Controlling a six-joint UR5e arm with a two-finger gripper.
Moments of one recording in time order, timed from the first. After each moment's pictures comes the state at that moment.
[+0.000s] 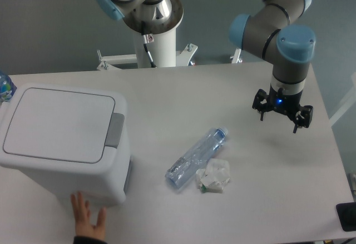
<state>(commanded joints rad) 2.81 -1.95 -1.70 -0.85 1.53 1.35</state>
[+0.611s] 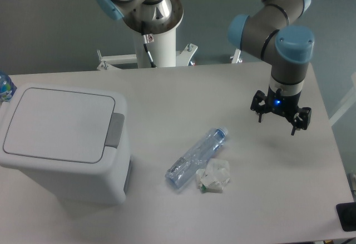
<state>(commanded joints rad) 2.80 -1.95 -1.70 -0.83 1.45 1.26</state>
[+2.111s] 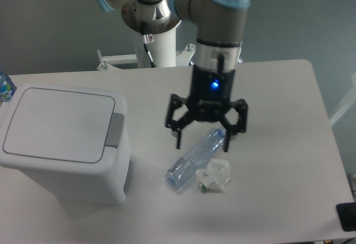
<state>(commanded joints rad) 2.46 -1.71 -1.59 -0.84 1.12 0.32</state>
